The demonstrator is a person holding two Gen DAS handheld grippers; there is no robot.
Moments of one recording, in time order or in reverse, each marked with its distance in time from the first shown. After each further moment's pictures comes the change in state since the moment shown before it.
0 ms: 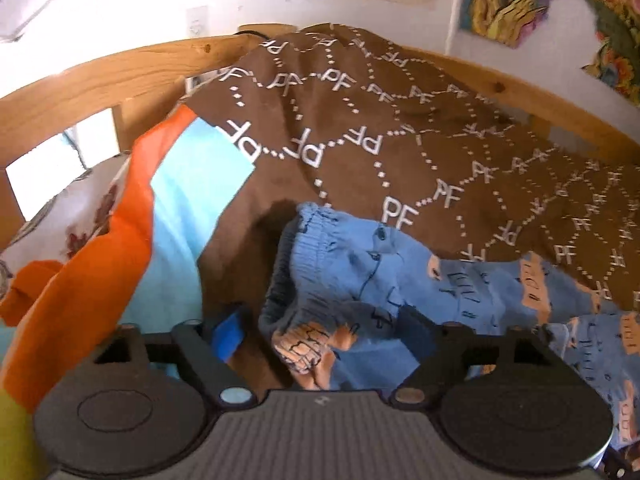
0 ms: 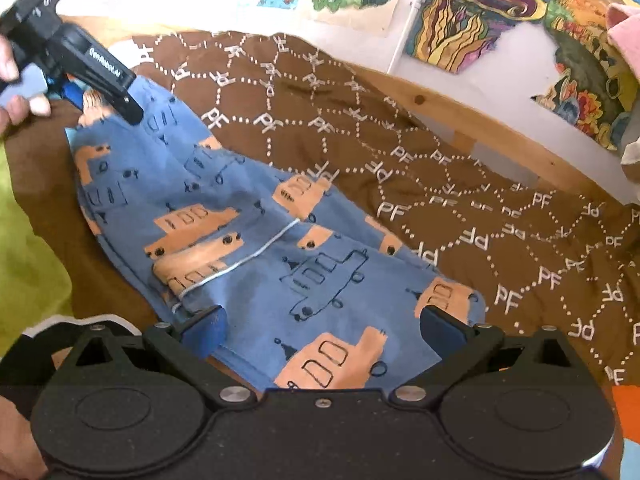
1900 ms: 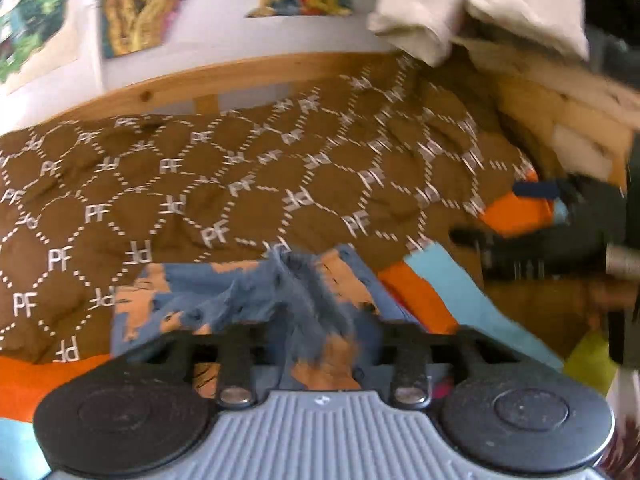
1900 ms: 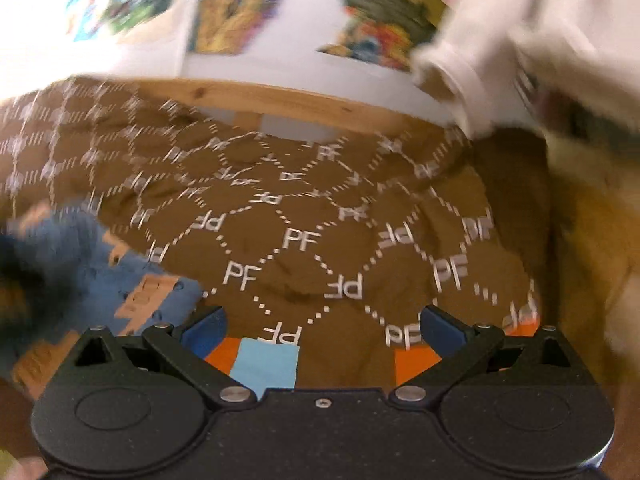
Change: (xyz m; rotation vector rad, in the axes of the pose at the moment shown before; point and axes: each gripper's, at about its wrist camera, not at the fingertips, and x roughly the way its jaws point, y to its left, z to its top) left arm -0.049 -0.259 -0.060 0.559 -0.029 -0.478; right arm -0.039 -0.186 -0.030 0.340 0.033 -0.302
